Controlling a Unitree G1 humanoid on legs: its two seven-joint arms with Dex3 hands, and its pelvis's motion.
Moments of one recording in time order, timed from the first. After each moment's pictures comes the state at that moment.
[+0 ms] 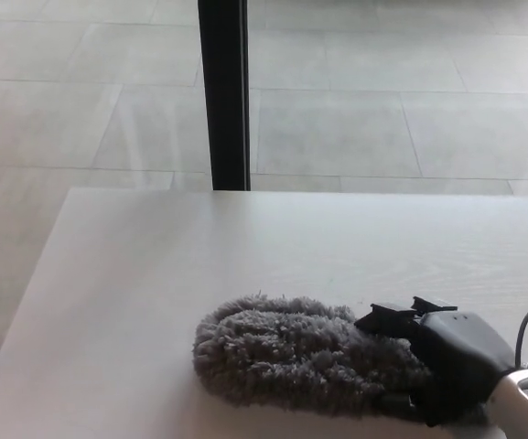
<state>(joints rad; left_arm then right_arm) 0.08 0.57 0.54 1.25 -0.15 -0.09 -0.23 -0.46 -0.57 0.63 0.55 -0.48 -0.33 -0.21</state>
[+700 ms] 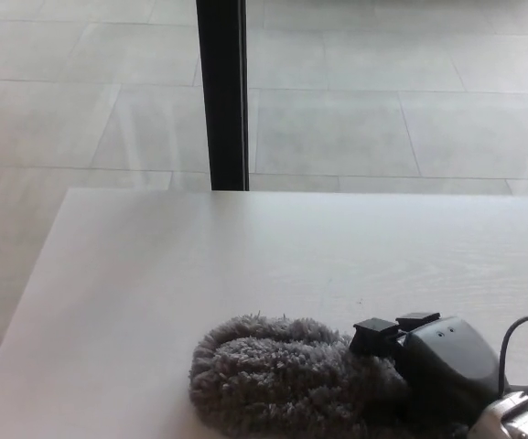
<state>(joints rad) 0.06 0.57 0.54 1.25 -0.15 -0.09 -0.25 -0.48 -0.56 0.84 0.62 -0.64 -0.32 -0.61</state>
